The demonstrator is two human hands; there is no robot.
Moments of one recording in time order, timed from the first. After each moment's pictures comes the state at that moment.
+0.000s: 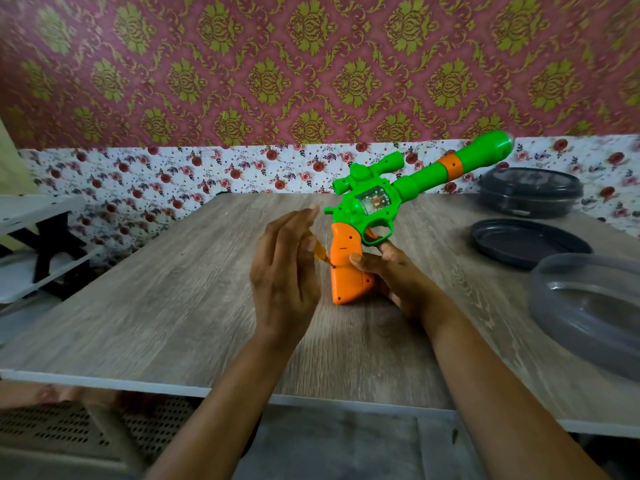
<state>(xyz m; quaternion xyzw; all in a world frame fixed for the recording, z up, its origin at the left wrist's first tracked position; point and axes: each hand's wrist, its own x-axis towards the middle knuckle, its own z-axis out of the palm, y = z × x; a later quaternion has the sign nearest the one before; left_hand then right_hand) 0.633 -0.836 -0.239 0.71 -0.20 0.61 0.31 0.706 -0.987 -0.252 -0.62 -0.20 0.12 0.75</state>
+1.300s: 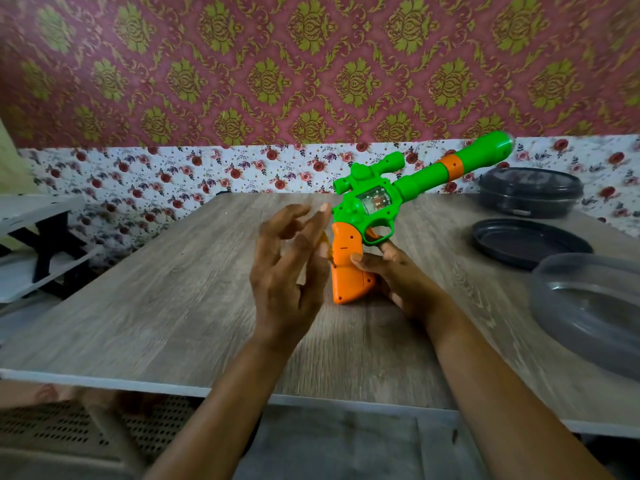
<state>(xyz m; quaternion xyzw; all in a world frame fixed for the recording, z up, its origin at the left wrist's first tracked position) 0.632 -0.835 -0.238 0.68 -0.24 0.62 0.30 0.708 -0.987 -0.254 -0.61 -0.20 0.13 0.75</state>
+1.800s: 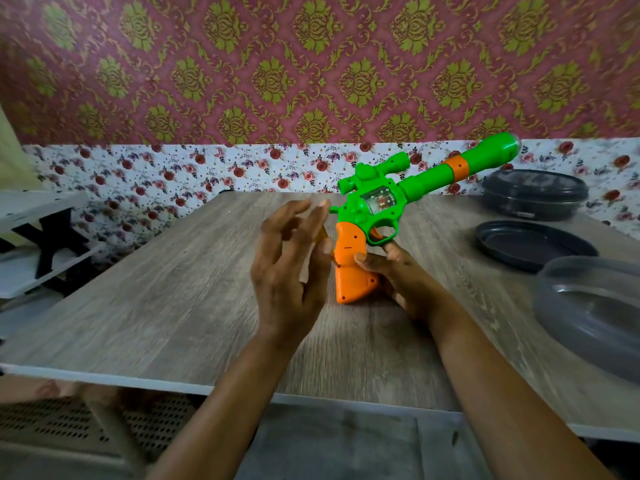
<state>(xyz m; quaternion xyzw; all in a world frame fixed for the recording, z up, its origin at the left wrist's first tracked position) 0.632 -0.835 -0.237 0.69 -0.22 0.62 0.30 0.708 -0.987 -0.253 -0.62 -0.19 0.13 0.75</state>
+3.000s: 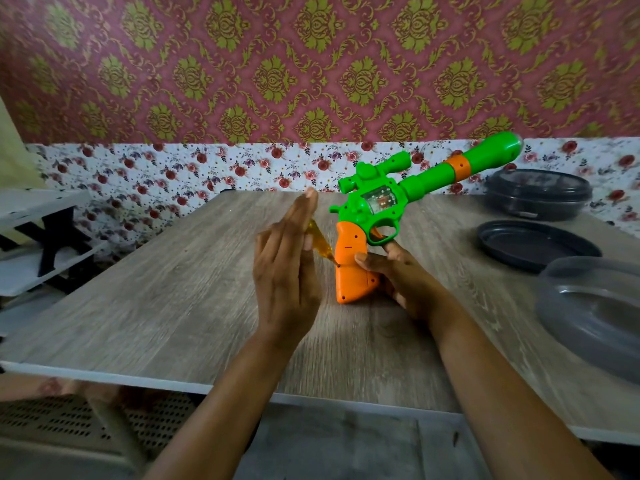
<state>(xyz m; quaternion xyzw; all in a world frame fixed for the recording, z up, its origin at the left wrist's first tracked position) 0.632 -0.838 -0.238 0.71 -0.18 0.60 0.30 0.707 -0.988 -0.251 -0.62 -0.19 0.13 0.75</state>
